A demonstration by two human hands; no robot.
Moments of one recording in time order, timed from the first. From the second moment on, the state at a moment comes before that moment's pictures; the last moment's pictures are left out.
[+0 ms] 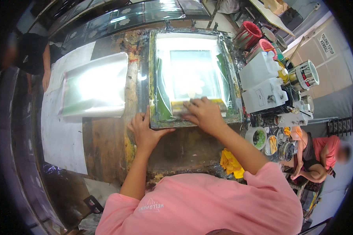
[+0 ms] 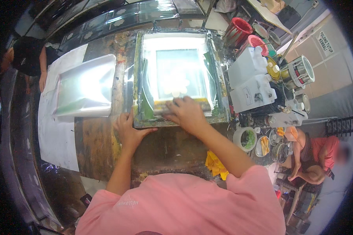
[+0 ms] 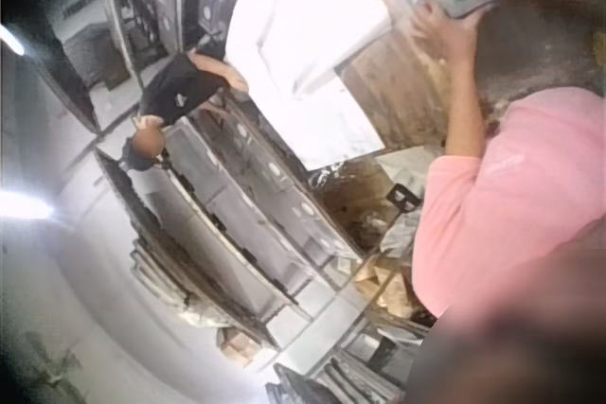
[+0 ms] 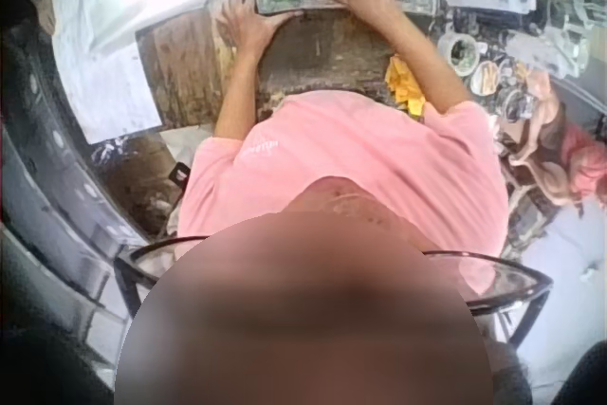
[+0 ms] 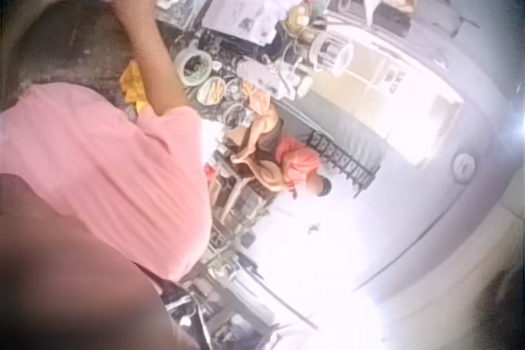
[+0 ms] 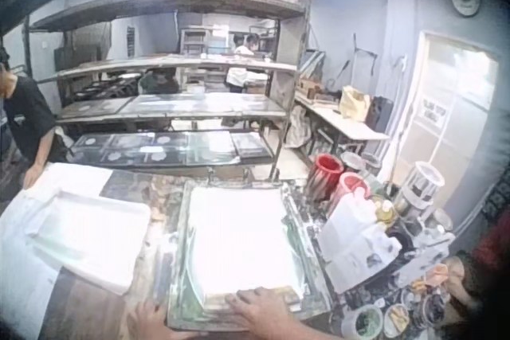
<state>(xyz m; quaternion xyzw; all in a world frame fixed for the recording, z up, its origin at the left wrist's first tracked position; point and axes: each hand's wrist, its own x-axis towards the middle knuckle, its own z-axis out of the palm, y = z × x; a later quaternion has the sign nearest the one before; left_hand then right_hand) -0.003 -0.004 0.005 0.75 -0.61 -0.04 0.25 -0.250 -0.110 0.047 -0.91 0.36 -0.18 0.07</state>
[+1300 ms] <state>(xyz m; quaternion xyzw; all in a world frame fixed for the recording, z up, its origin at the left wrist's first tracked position) -0.029 -0.026 0.079 0.56 -0.46 -0.26 0.64 -0.244 -0.099 0.170 -0.88 0.37 -0.27 -0.16</state>
